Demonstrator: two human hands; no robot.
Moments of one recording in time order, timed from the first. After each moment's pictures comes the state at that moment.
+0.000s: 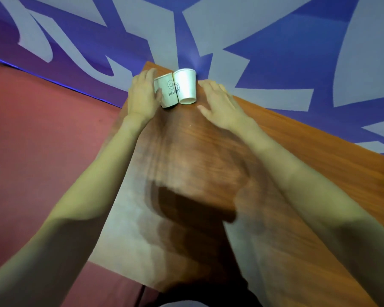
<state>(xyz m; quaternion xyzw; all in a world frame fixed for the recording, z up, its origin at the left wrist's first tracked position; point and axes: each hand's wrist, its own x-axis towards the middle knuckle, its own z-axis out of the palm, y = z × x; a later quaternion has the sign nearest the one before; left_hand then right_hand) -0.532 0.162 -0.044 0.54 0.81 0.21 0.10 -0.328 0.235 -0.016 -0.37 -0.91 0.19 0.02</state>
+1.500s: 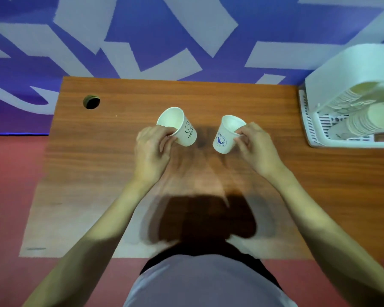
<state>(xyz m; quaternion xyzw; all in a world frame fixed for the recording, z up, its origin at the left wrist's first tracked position) -0.259 0.010 0.032 0.68 0.62 0.35 0.14 0.002 0.047 0.033 -0.57 -0.77 0.21 0.20</state>
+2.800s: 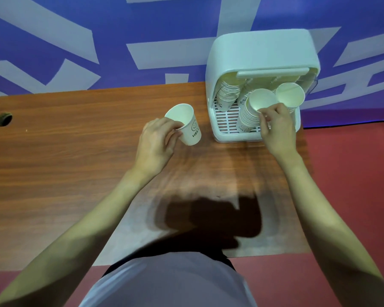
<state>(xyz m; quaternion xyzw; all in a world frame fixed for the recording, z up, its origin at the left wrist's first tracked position) 0.076 0.048 0.047 0.77 0.55 0.28 0.12 0.379 0.083 0.000 -0.67 -0.68 0.08 0.28</state>
